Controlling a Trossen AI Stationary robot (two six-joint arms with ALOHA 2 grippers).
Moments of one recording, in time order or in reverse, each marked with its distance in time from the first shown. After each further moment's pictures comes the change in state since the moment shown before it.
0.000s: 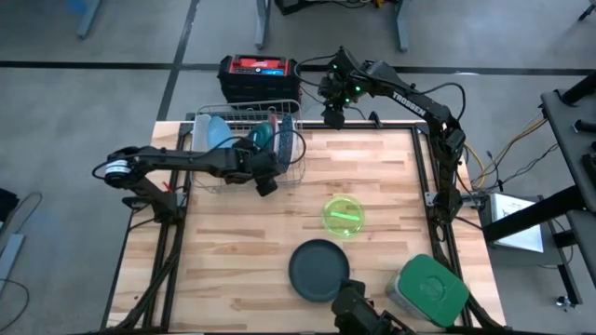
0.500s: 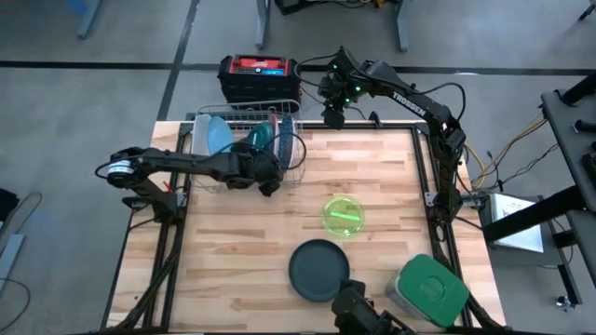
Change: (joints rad) left arm -0.024 0.033 0.000 -0.002 -0.133 -0.108; right arm 0.000 0.000 0.000 0.000 0.000 -0.002
